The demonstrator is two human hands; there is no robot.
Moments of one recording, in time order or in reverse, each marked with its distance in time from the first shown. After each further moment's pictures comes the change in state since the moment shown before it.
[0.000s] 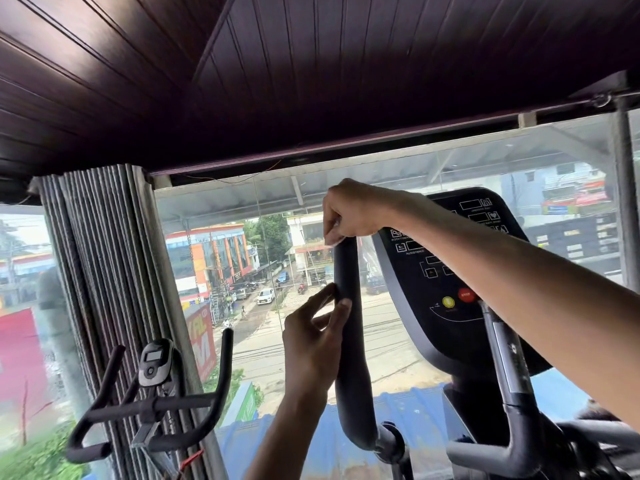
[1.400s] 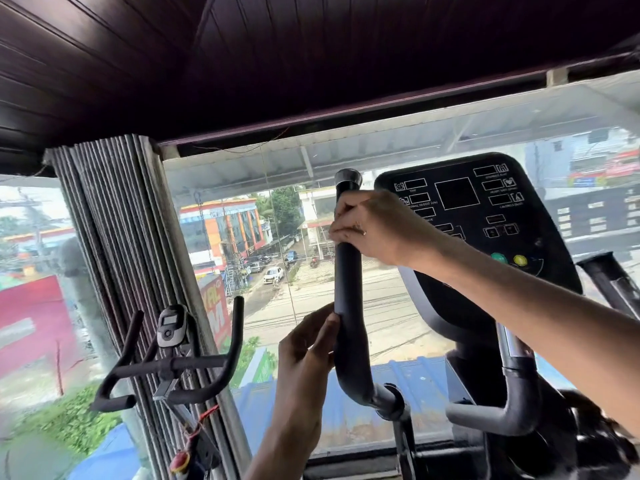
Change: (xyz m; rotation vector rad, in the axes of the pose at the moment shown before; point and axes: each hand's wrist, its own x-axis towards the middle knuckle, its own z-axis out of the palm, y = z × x) left_hand -0.066 -0.015 -0.017 -0.218 -0.039 -0.184; right_hand -0.077 -0.002 0.062 0.188 0.360 -0.235
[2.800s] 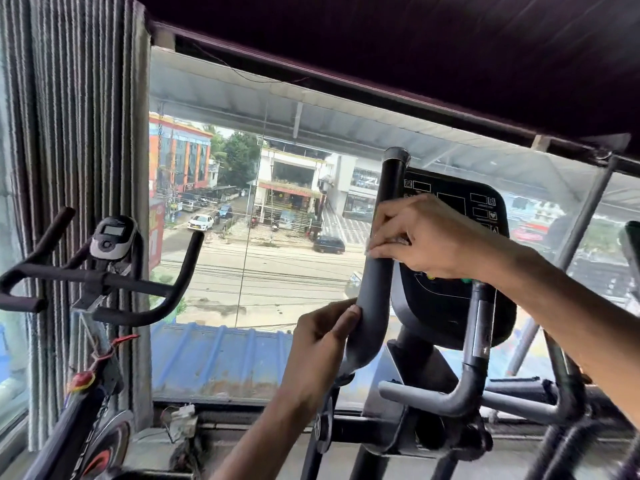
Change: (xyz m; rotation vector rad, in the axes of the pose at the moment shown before) left_hand -0.023 -0.009 -0.020 -0.073 -0.106 -0.154; right_hand 0.001 -0.068 -0.023 -0.197 -0.512 0.053
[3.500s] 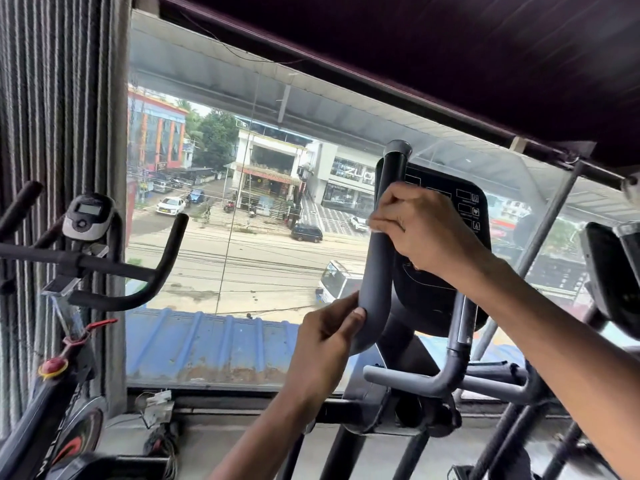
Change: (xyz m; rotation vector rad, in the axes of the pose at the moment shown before) left_hand -0.012 0.000 -0.009 -0.041 -0.111 0.076; right_hand 0.007 -0.023 0.021 -0.176 0.265 0.063
